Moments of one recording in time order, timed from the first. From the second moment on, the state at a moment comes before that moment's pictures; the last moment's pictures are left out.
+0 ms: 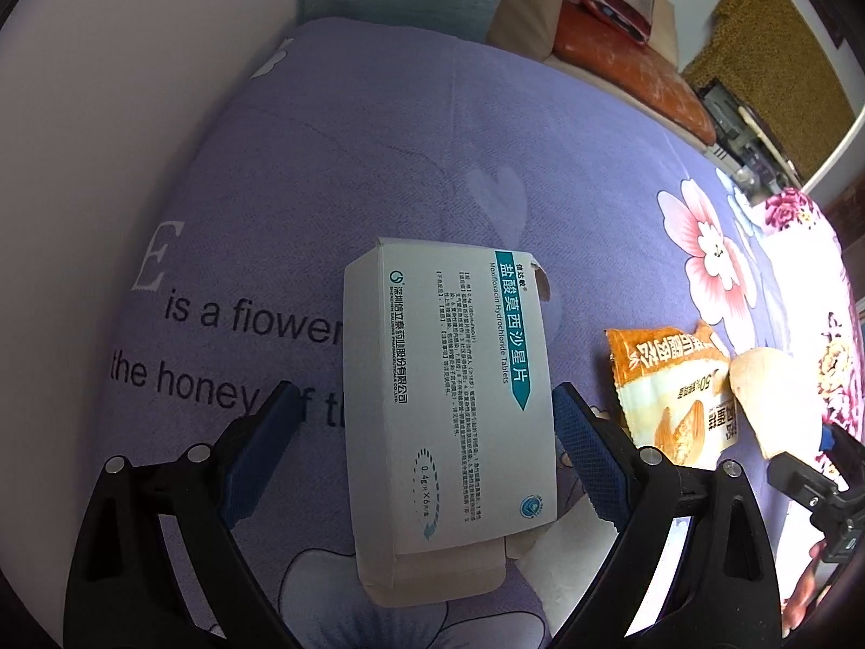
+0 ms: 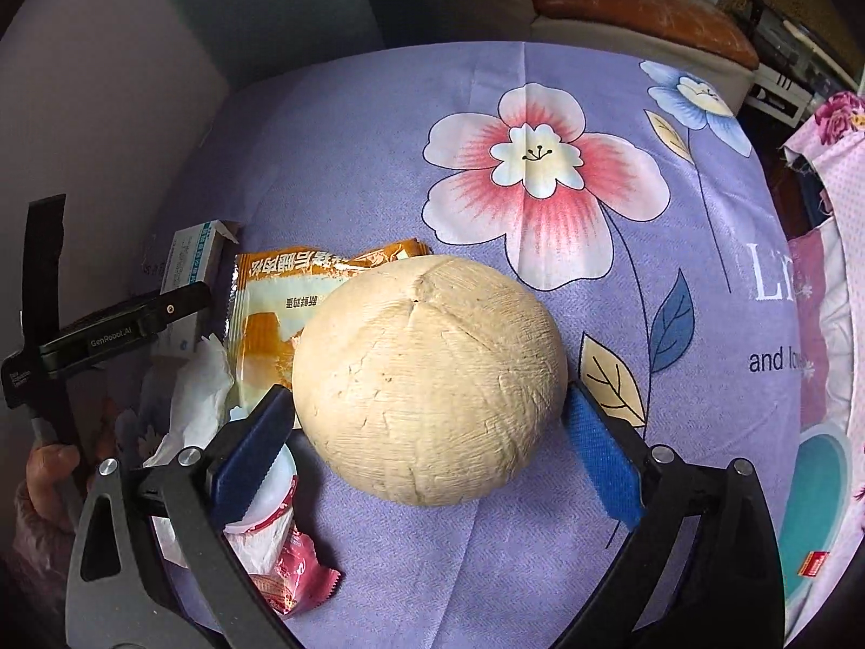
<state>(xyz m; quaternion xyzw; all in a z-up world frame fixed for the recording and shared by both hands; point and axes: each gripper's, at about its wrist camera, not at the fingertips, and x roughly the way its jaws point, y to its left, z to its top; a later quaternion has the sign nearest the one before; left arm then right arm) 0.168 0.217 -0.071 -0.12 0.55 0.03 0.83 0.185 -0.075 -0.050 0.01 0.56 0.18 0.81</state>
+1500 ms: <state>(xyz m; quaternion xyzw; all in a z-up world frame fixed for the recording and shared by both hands) 0.218 0.172 -0.071 -0.10 0.53 -0.02 0.84 0.270 -0.078 -0.052 0.02 0.55 0.15 0.82</state>
